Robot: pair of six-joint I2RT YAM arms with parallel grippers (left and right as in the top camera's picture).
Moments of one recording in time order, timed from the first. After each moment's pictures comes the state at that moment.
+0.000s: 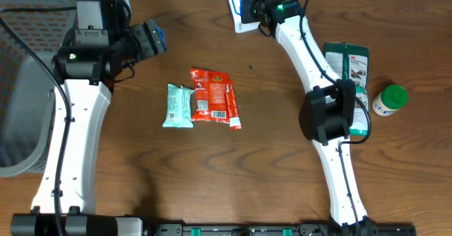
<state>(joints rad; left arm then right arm) -0.02 1.53 1.55 -0.84 0.16 -0.38 0.34 2.62 2.52 -0.68 -0.03 0.17</state>
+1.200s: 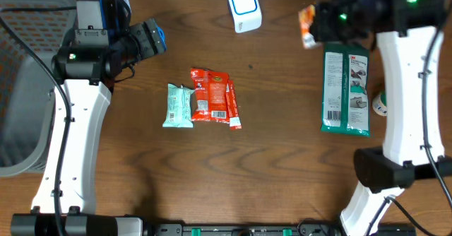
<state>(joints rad) -0.02 1.53 1.55 -0.84 0.16 -0.38 0.17 1.97 2.53 -1.65 -0.20 0.11</state>
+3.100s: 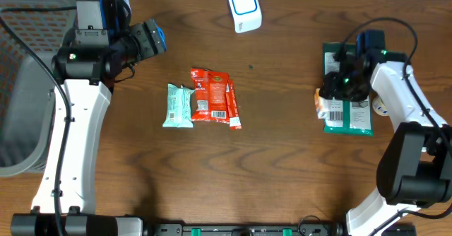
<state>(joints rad) -0.02 1.53 1.55 -0.84 0.16 -0.38 -0.08 1.86 1.38 -0.93 -0.19 -0.02</state>
